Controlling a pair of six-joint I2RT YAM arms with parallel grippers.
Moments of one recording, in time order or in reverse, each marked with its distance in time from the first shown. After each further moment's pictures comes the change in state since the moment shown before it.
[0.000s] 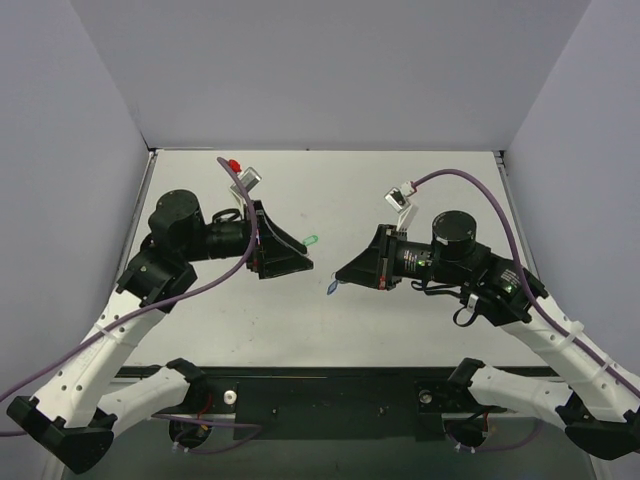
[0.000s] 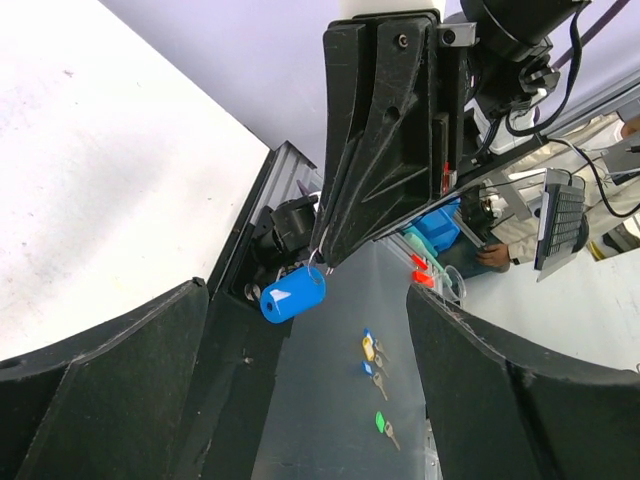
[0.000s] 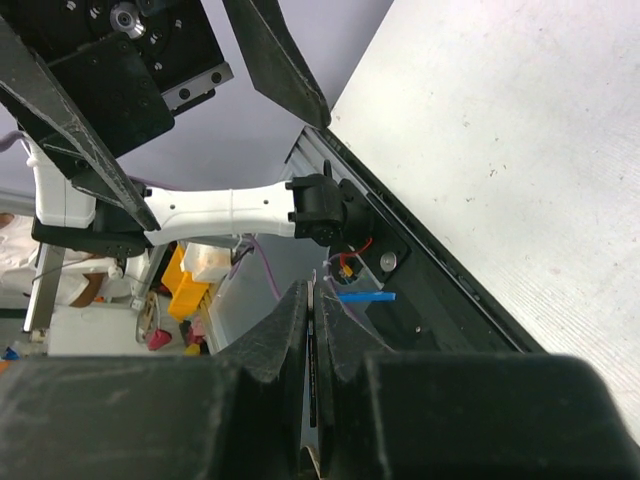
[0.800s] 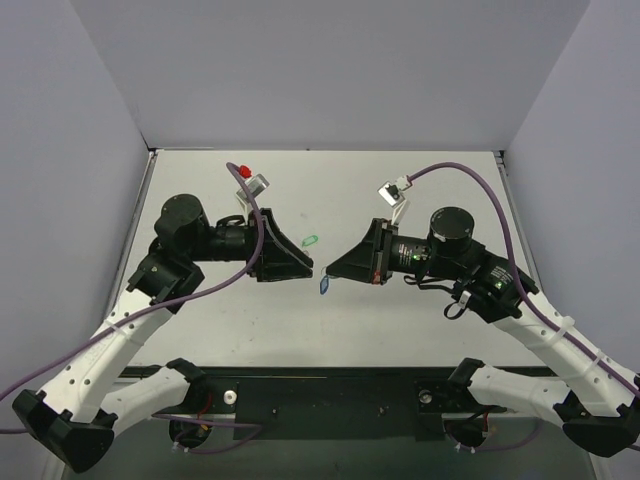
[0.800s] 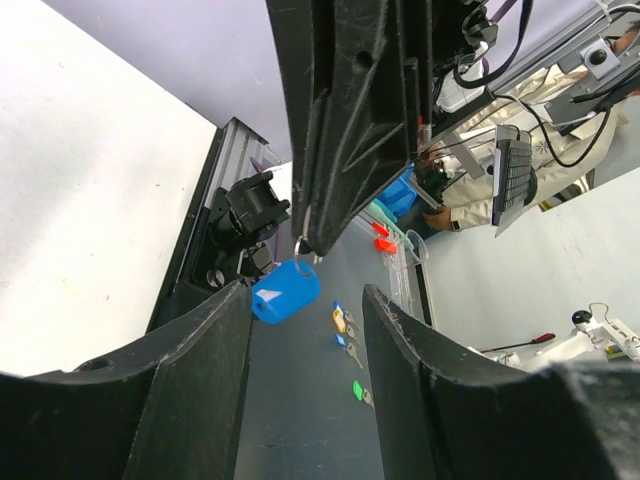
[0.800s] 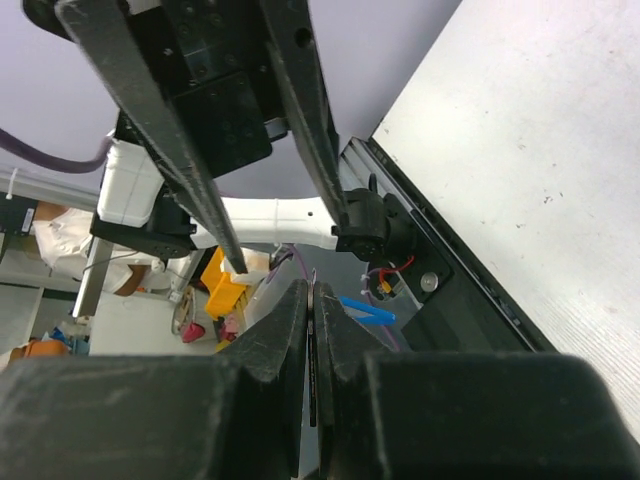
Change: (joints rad) left arm 0.002 0.004 -0.080 0.161 0.146 -0.074; right arm -0.005 0.021 -0.030 0.142 -0.059 0.066
